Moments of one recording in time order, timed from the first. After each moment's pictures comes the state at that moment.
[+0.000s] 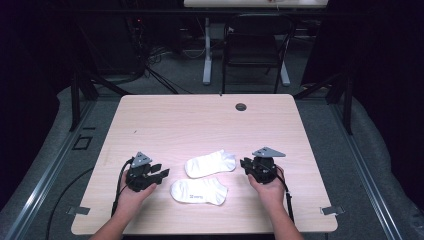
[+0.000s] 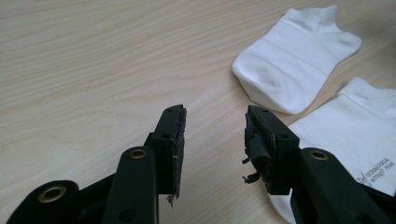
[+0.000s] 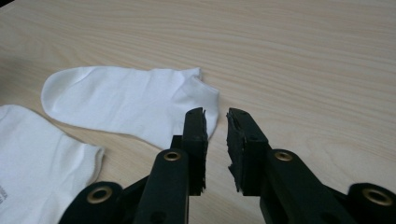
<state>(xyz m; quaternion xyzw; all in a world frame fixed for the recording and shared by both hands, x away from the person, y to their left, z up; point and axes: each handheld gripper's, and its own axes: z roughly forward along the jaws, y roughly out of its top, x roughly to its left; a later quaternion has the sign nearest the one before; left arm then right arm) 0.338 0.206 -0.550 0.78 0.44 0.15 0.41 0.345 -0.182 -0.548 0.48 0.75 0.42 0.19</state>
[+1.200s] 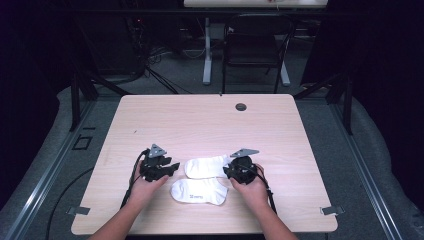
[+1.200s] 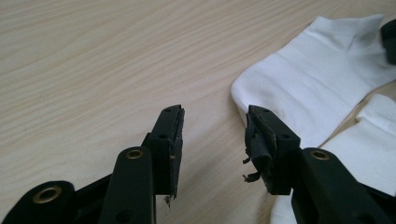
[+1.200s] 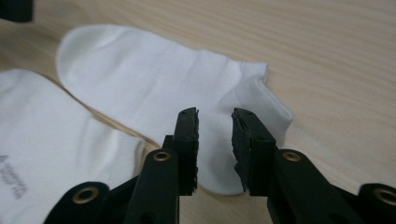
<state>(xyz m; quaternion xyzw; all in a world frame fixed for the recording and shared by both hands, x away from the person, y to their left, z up) 0.367 0.177 -0.555 0.81 0.43 0.16 0.38 0.355 -0.136 -0.560 0.46 0.80 0.37 0.14</state>
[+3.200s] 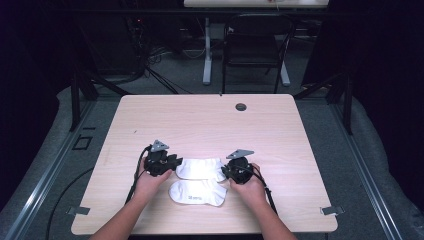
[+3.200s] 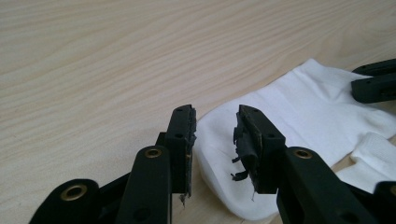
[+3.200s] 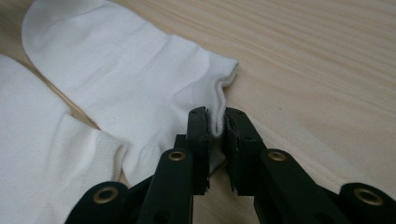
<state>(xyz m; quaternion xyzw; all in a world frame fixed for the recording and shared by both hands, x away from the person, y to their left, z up) 0.385 0.166 -0.559 0.79 0.45 0.13 0.40 0.365 -0.125 -0.579 0.43 0.82 0.36 0.14</state>
